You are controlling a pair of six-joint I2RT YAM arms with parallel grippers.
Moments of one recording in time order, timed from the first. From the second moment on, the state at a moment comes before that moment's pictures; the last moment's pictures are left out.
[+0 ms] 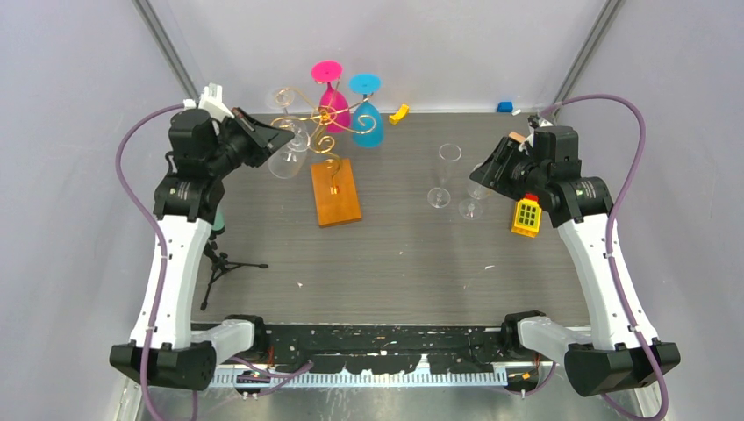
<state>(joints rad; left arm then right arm) -0.08 1.14 1.42 -0.54 0.38 -0.84 0.13 1.10 1.33 -0.87 -0.17 0.54</state>
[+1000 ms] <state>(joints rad) -0.11 0.83 1.24 -0.34 0.71 -1.17 0.55 1.00 0.92 0.00 -0.52 0.97</state>
